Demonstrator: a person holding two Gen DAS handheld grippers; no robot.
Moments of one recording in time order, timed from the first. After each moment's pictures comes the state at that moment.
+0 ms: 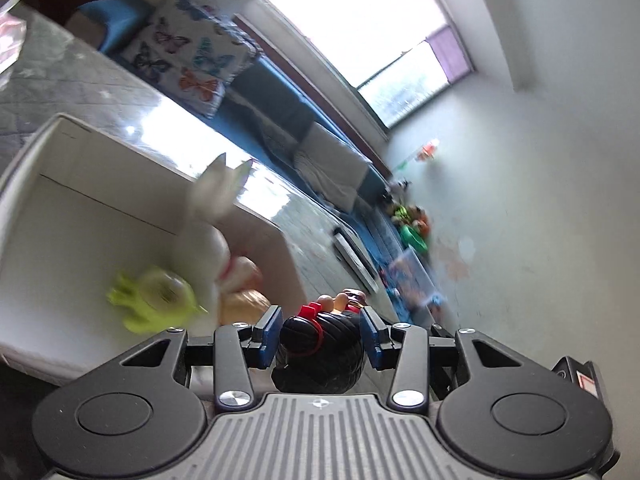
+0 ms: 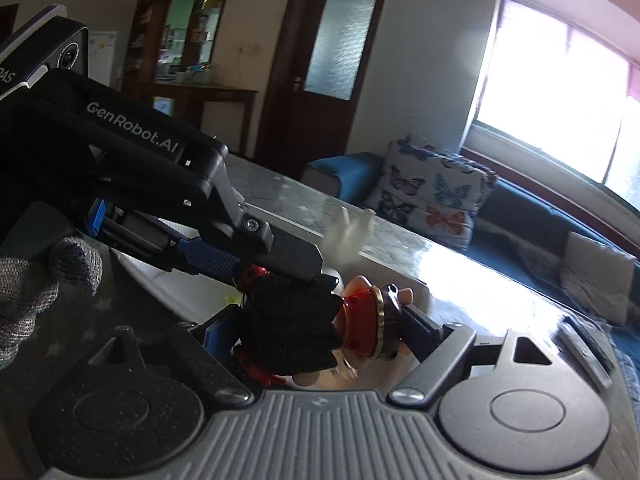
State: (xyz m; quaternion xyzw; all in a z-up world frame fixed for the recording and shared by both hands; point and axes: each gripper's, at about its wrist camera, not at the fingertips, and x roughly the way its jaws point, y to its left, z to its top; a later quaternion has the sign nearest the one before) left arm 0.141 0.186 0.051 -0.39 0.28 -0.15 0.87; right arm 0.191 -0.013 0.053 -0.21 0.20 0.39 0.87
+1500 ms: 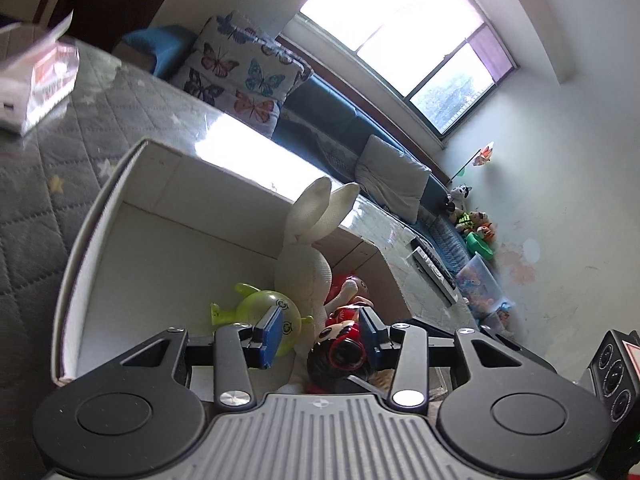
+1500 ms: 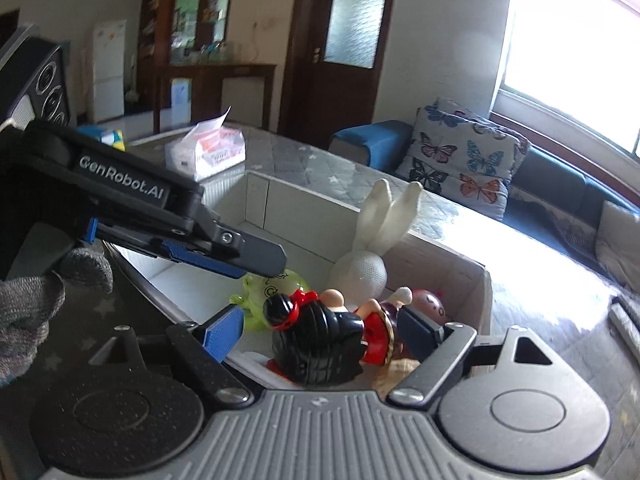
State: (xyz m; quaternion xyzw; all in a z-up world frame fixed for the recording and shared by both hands) left arm 0.133 0.203 0.033 -0.32 0.28 -0.06 0.90; right arm 0.203 0.009 0.028 -0.18 0.25 0.41 0.86
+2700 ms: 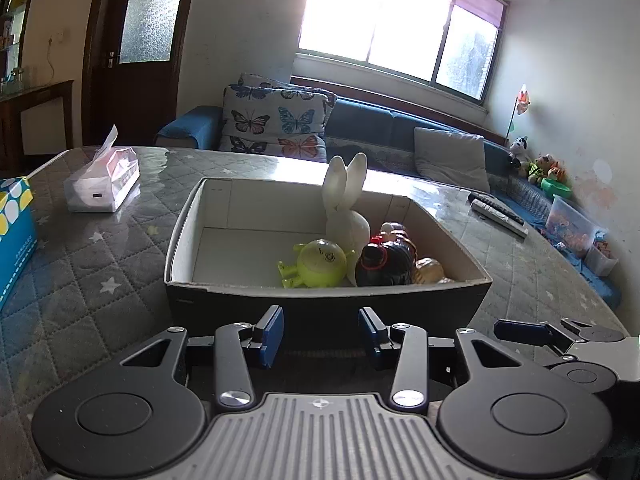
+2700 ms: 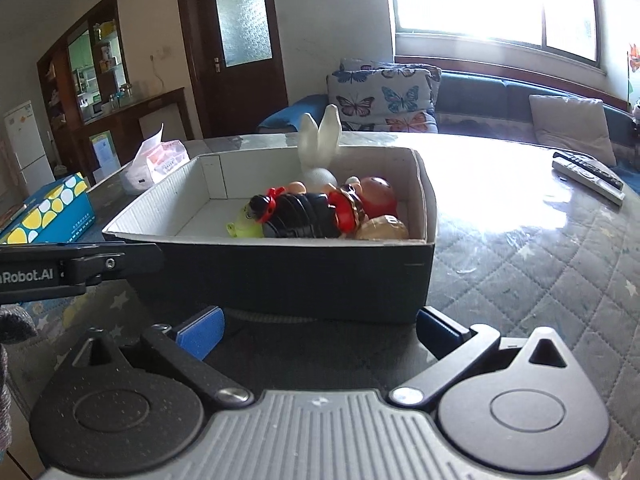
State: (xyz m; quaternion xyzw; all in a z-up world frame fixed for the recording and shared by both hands) left arm 0.048 0.133 0.040 -0.11 0.28 0.06 0.95; right arm 0.147 -0.036 -0.006 -0.05 0.32 0.30 0.89
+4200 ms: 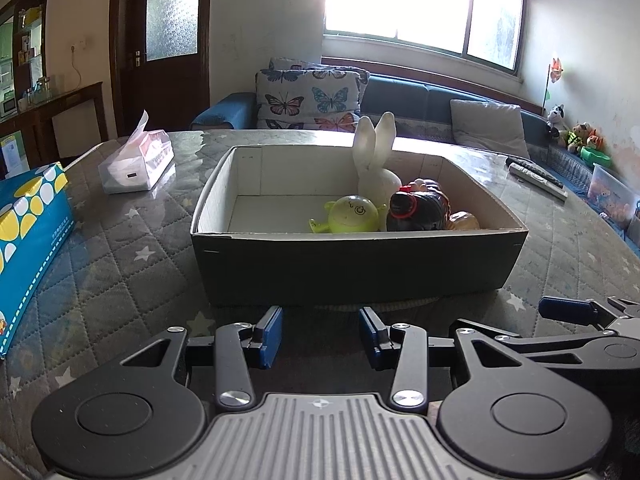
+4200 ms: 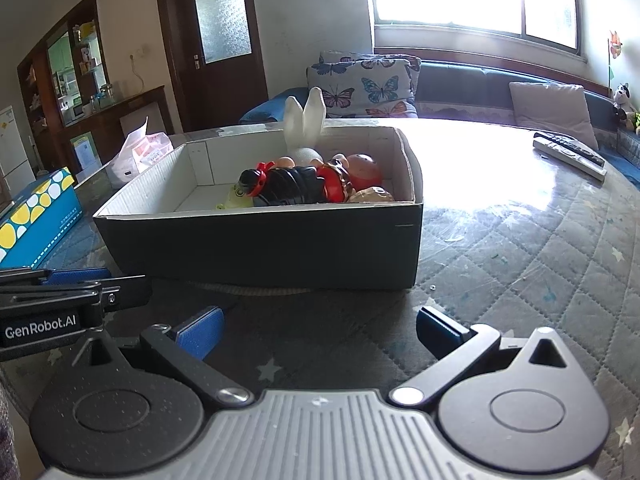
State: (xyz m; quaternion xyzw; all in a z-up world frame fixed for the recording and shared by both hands) left arm 0.040 0.116 0.018 -0.07 0.32 0.12 0.94; right arm 0.136 -0.036 -0.017 -0.04 0.34 0.27 0.90
